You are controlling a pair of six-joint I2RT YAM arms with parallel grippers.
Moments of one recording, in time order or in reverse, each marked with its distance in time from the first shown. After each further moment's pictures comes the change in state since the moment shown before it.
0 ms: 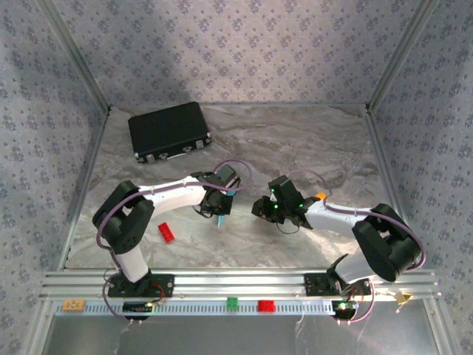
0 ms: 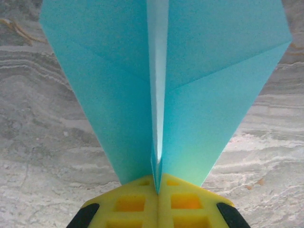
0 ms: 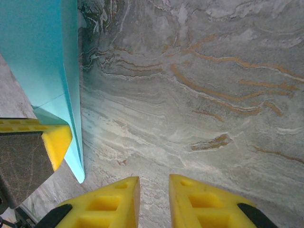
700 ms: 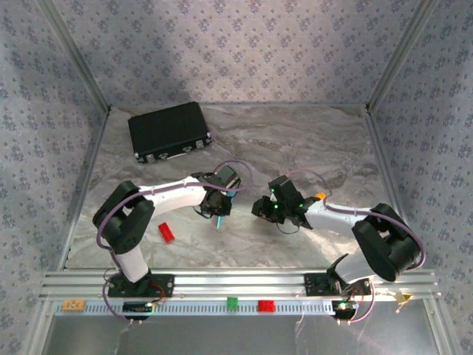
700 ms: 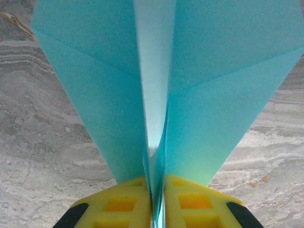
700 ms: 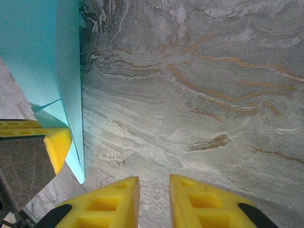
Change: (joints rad) left arm -0.006 0.000 0.000 -0.006 -0.006 0.000; right arm -0.001 0.002 0.000 0.000 0.000 0.000
